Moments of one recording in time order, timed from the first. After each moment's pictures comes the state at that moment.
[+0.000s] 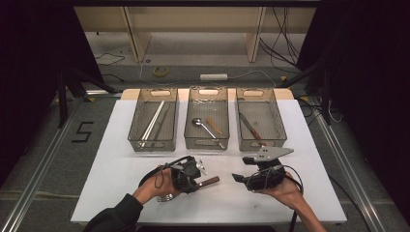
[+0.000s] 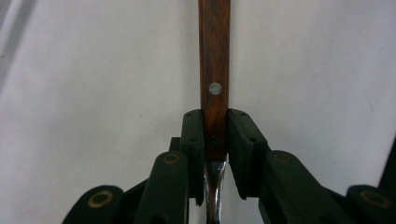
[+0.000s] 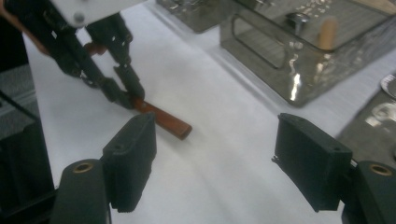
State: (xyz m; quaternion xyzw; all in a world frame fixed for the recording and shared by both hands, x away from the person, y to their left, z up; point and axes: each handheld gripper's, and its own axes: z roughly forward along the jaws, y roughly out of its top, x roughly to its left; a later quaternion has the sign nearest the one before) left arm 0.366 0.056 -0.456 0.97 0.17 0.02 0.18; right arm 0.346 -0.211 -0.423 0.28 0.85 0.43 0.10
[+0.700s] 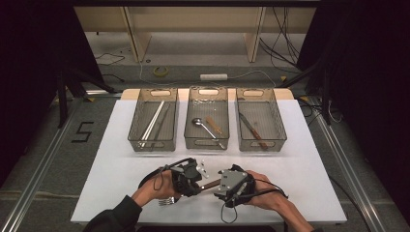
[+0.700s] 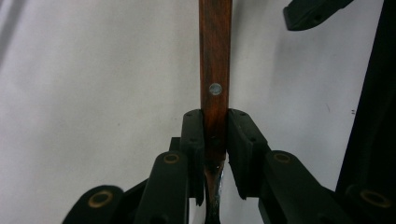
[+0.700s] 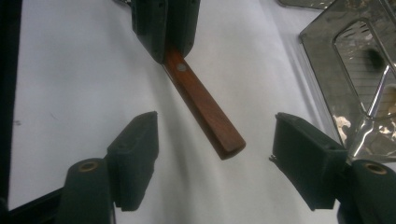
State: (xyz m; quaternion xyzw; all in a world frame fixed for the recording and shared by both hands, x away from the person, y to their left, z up) left arm 0.356 0.053 -0.448 0.97 0.14 0.01 0.19; right arm 0.326 -0.139 -0.454 0.05 0.93 0.30 0.19
